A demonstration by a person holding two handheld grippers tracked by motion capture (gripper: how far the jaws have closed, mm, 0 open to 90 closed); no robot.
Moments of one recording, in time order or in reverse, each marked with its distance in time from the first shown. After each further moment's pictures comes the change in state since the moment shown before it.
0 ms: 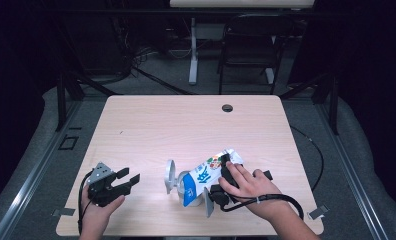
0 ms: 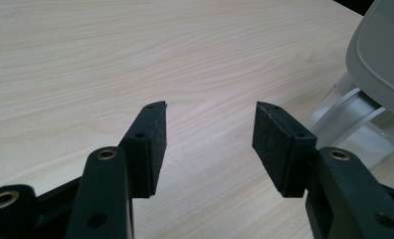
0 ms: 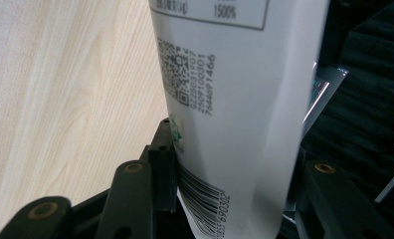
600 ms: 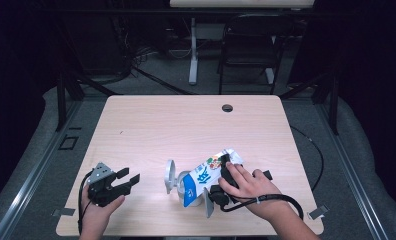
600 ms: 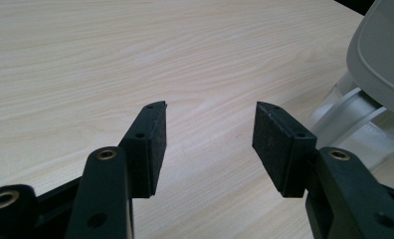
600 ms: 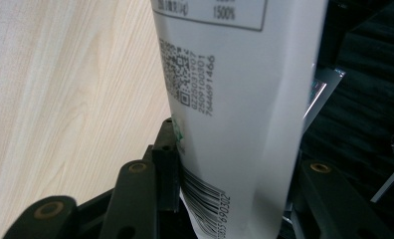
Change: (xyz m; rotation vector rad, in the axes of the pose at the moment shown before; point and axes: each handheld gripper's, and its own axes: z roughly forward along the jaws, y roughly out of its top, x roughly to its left) left arm 0.000 0.000 0.000 0.000 0.000 -0.002; right arm 0.000 0.000 -0.001 0.000 -0.008 -0.006
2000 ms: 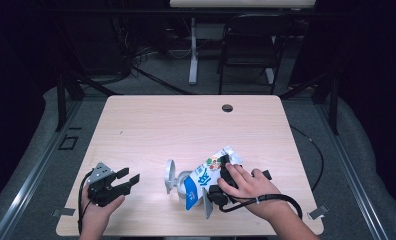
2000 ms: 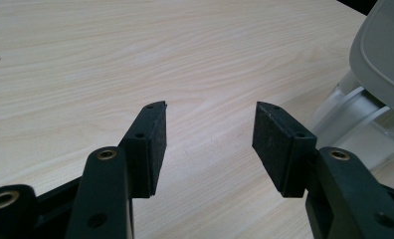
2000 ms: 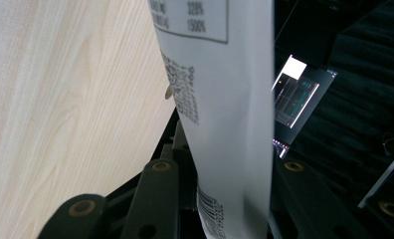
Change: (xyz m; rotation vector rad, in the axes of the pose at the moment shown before) left arm 0.001 -0.001 0.000 0.002 0.002 -0.005; right arm -0.004 0.002 -0.003 -0.003 -0.025 0.001
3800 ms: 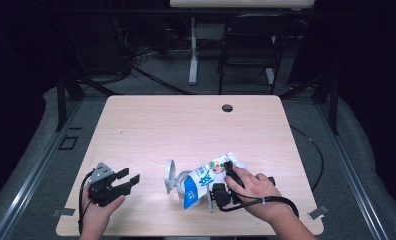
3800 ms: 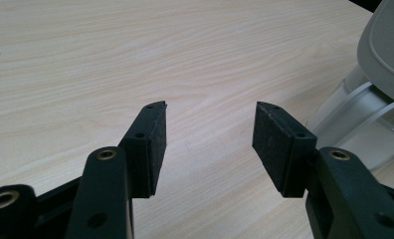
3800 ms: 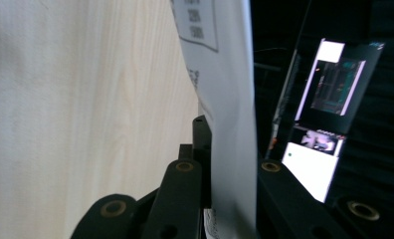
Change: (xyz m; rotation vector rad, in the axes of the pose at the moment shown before) left arm 0.002 -0.002 0.002 0.011 0.006 -0.001; right arm 0.008 -0.007 0.002 -0.056 0.123 0.278
